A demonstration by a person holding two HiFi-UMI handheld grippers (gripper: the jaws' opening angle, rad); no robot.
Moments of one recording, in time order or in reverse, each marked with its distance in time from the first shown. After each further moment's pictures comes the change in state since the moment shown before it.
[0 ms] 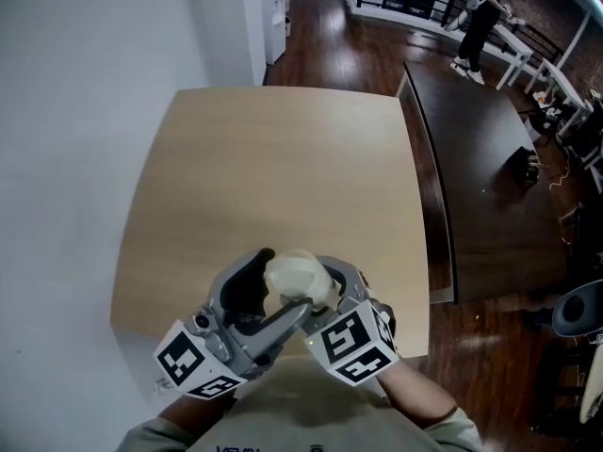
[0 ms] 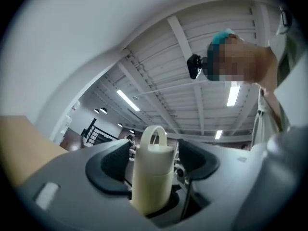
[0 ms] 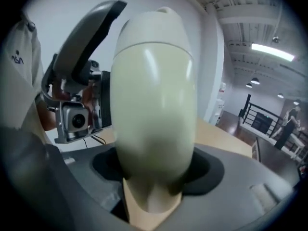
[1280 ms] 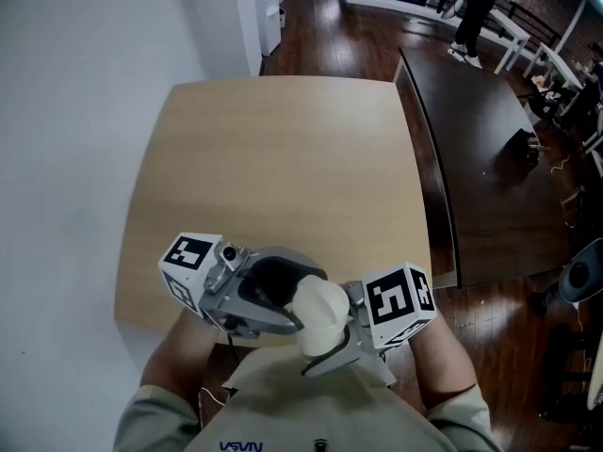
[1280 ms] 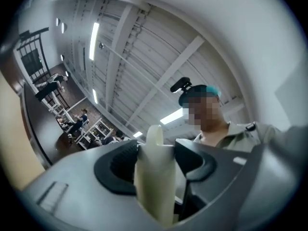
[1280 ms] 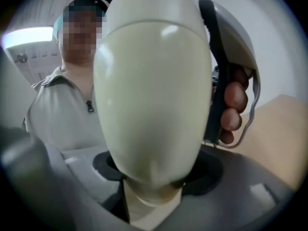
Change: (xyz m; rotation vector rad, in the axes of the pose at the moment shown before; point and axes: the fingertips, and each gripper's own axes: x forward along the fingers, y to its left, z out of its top) left arm 0.001 -0.050 -0.002 -0.548 0.155 -0.960; right arm -0.095 0.119 0.006 -0.047 -0.152 1.205
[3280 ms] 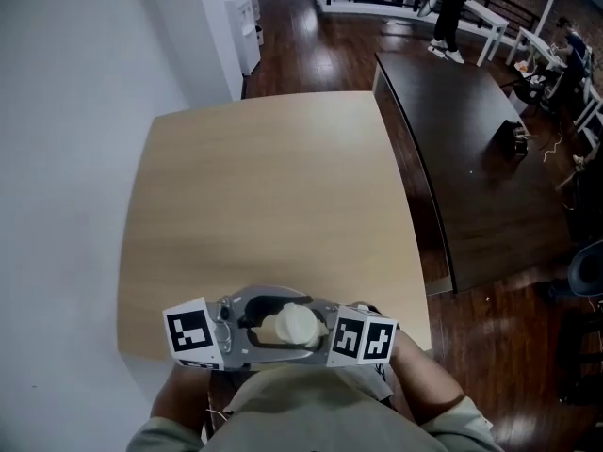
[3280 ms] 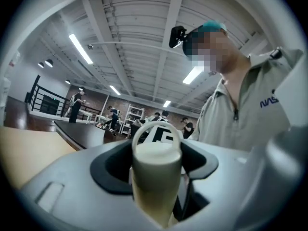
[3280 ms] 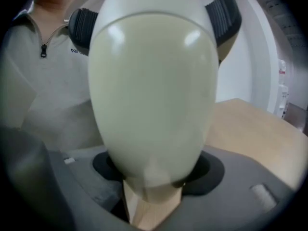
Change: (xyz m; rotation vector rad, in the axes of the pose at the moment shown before) left arm -0.006 0.044 -0.072 0.310 0.418 0.402; right arm -0.002 -0.081 -0.082 0.007 0.139 -0.481
